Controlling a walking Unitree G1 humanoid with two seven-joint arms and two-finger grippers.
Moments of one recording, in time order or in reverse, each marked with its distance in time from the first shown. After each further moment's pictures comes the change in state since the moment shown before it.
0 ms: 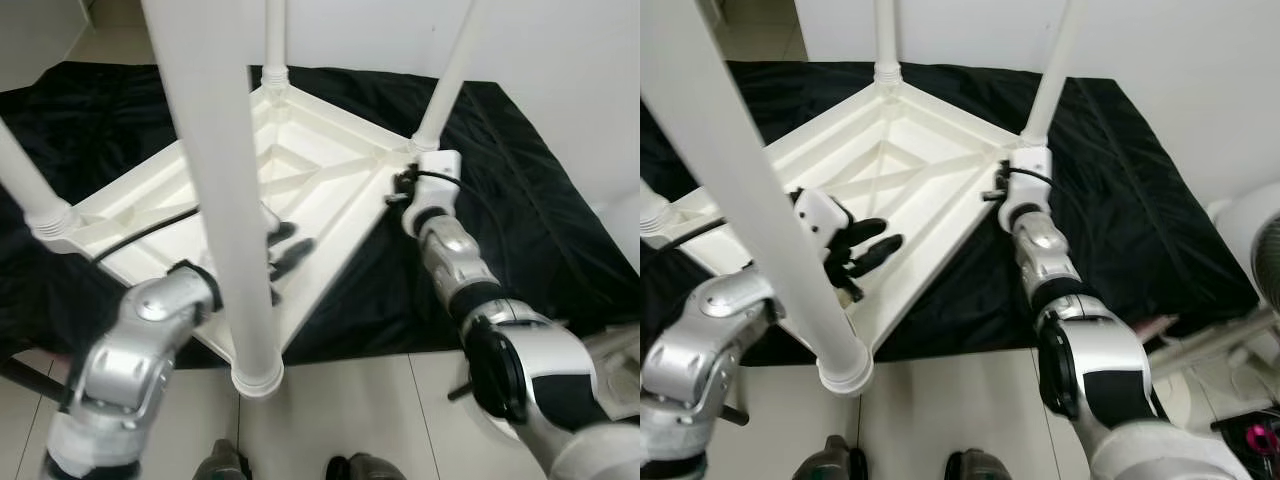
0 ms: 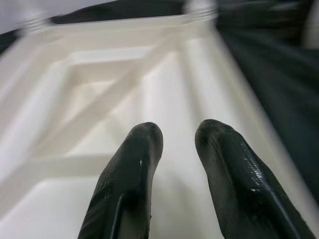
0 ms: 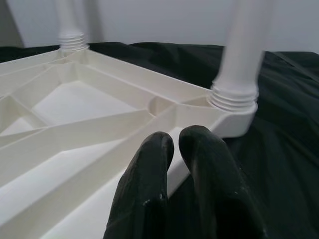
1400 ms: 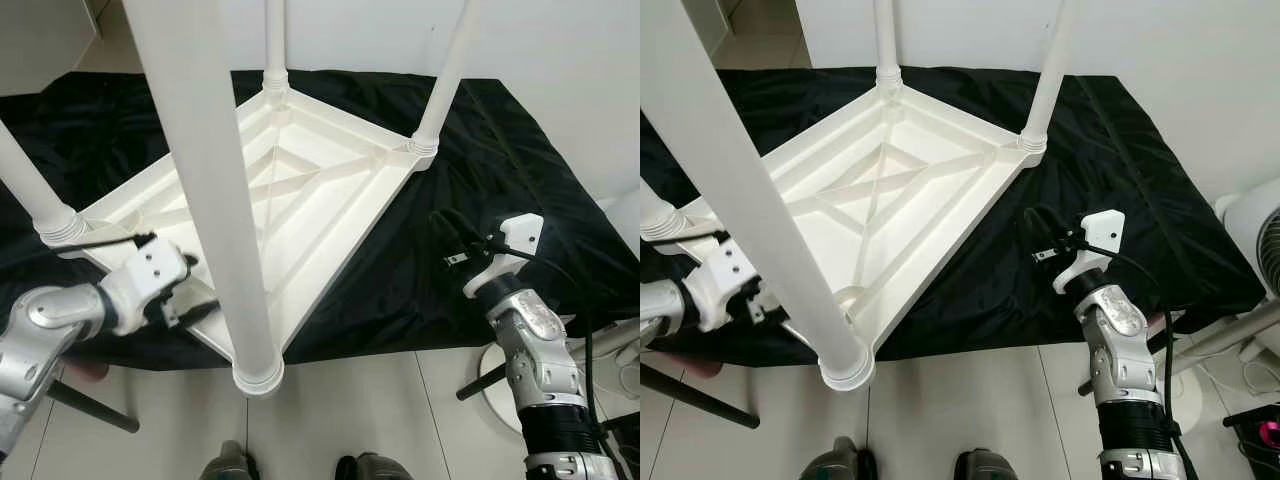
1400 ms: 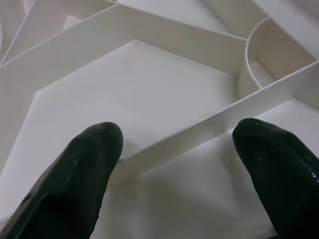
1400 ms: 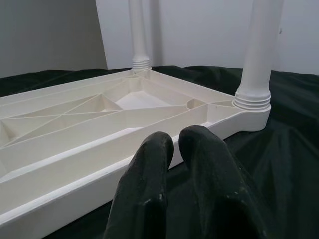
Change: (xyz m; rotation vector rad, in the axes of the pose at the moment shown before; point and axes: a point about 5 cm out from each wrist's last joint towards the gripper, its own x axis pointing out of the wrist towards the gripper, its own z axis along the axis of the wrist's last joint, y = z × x) left arm -0.042 0.040 -0.069 0.280 0.273 -0.310; right arm -0.095 -0.029 0.014 -0.007 -0.097 0.313
